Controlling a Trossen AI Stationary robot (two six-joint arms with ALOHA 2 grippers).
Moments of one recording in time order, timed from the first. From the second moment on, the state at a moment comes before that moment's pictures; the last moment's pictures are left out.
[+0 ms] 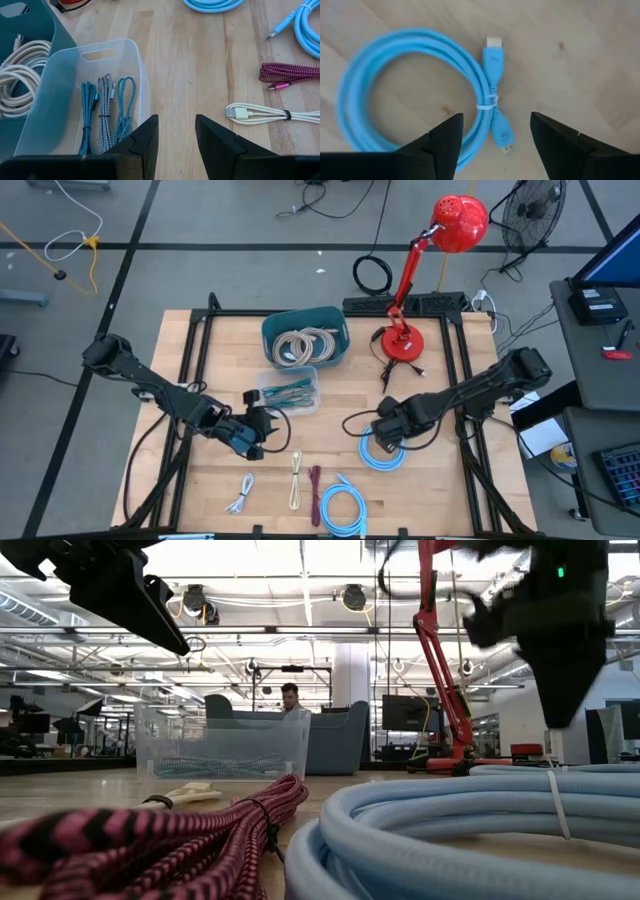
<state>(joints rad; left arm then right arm) -0.50 1.28 0.79 -0.41 -0.52 -0.34 0.34 1.54 1.01 -1.05 0.11 1.11</state>
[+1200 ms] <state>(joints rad) -0.50 1.28 0.79 -0.40 -0.52 -0.33 0.30 1.54 0.78 -0.74 0.11 0.64</state>
